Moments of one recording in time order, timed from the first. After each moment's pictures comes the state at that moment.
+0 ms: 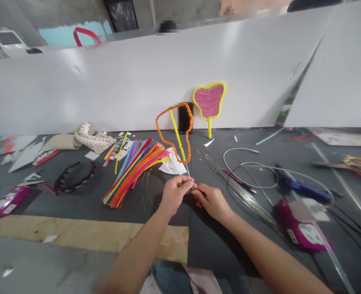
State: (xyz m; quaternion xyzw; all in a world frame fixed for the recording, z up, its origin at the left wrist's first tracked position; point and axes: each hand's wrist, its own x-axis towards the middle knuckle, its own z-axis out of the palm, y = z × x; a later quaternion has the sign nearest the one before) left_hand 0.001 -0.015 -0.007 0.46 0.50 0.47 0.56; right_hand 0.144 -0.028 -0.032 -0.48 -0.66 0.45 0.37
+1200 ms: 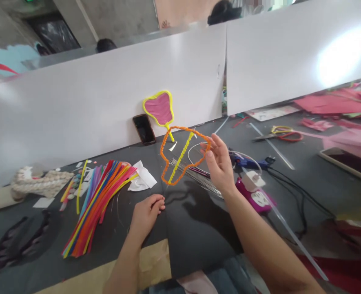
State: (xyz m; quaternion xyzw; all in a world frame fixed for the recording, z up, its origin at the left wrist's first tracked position) left_hand -0.018 -0.009 -0.011 0.69 0.56 0.26 0.39; right_hand 0.228 0.002 0.026 -0.38 -0.46 0.25 0.76
